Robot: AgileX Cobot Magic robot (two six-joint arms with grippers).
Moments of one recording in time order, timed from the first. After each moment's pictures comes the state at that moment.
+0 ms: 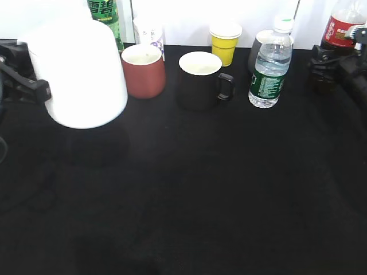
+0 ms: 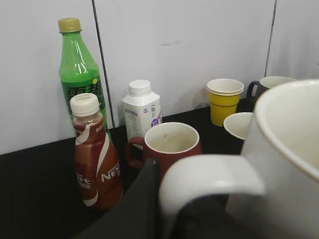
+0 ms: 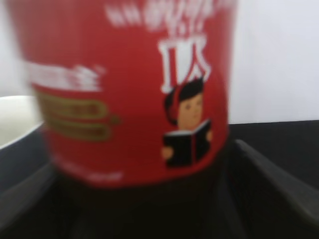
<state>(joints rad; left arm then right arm) -0.42 1.18 -0.44 0.04 -0.55 0.00 0.00 2.16 -0.99 0.01 -1.04 0.08</state>
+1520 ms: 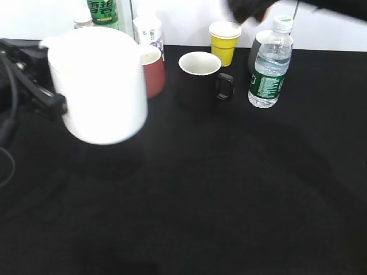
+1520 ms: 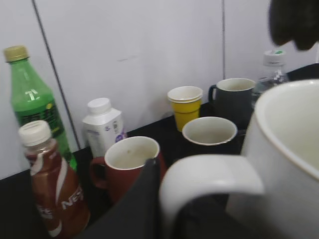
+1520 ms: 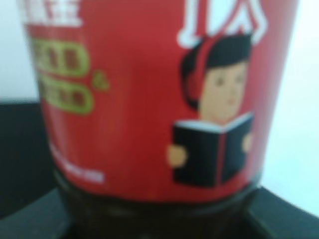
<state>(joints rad) -0.50 1.18 -0.44 0.14 -0.57 0.00 0.38 1.57 -1.02 -0.87 -0.70 0.46</state>
